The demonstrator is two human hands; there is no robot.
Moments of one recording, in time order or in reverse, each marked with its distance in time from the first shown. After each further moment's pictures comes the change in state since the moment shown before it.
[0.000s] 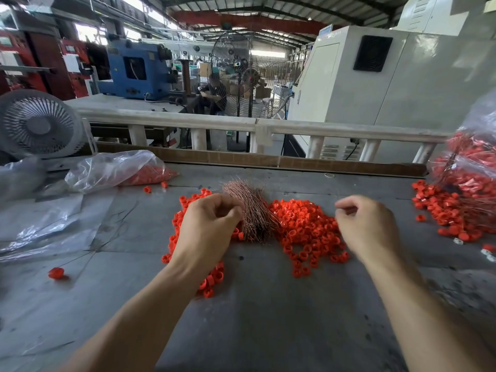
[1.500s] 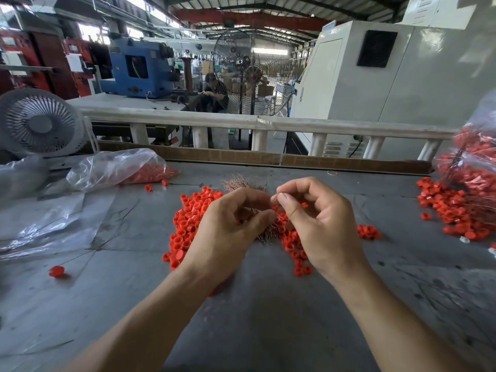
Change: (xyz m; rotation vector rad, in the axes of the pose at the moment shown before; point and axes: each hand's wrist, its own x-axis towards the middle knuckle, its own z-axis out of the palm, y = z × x) left_hand -0.018 0.019 0.007 -0.055 -0.244 0.245; right_hand -0.055 -0.067 0.001 0.855 -0.194 -0.417
